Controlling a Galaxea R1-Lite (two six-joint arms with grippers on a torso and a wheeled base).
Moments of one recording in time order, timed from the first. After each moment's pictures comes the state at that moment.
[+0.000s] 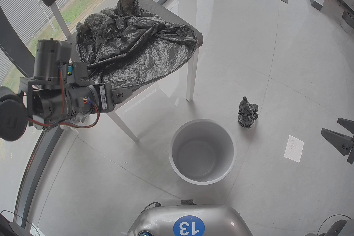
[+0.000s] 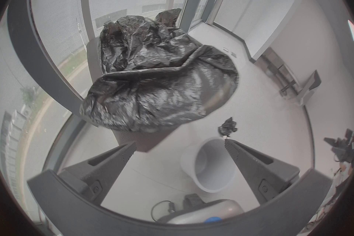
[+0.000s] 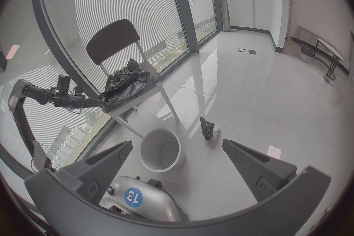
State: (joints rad) left arm -0.44 1.53 -1.03 -0.08 0.10 -0.27; right arm 0.33 0.85 -0.58 -0.02 -0.02 0.13
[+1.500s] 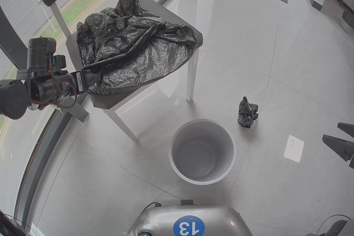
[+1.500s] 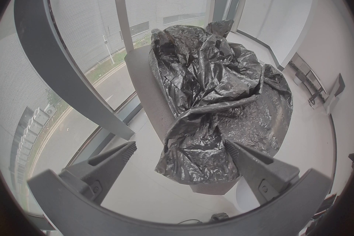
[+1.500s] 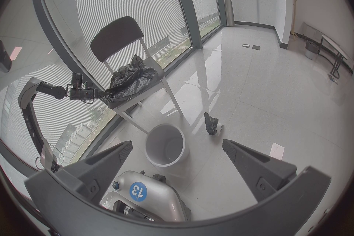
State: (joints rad) left arm -0.17 1.64 -1.12 -0.14 0.10 -0.18; right arm 0.33 0.83 -0.61 0.06 0.03 0.14
